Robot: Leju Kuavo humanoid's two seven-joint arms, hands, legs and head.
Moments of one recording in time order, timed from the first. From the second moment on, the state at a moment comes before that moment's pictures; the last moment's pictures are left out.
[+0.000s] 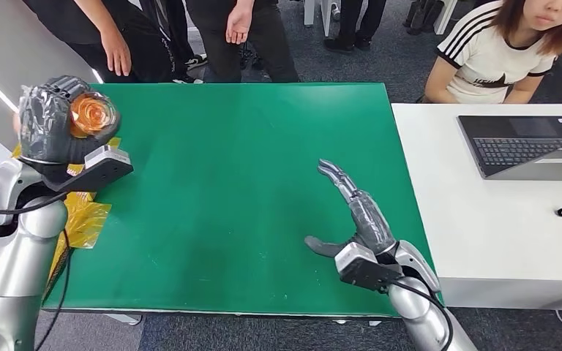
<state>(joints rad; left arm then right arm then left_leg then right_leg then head) -0.57 0.28 -0.21 -1.41 -0.90 0.37 -0.54 -0.23 -0.10 0.44 -1.52 0.44 -0.04 -0.50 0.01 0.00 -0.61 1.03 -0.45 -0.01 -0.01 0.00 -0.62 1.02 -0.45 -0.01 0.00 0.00</state>
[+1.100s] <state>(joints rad) -0.70 0.33 -0.51 -1.19 -1.53 0.14 -0.15 -0.03 -0.13 0.34 -1.70 0.47 -0.10 -0.51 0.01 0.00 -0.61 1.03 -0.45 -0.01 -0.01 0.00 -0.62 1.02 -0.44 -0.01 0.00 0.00</state>
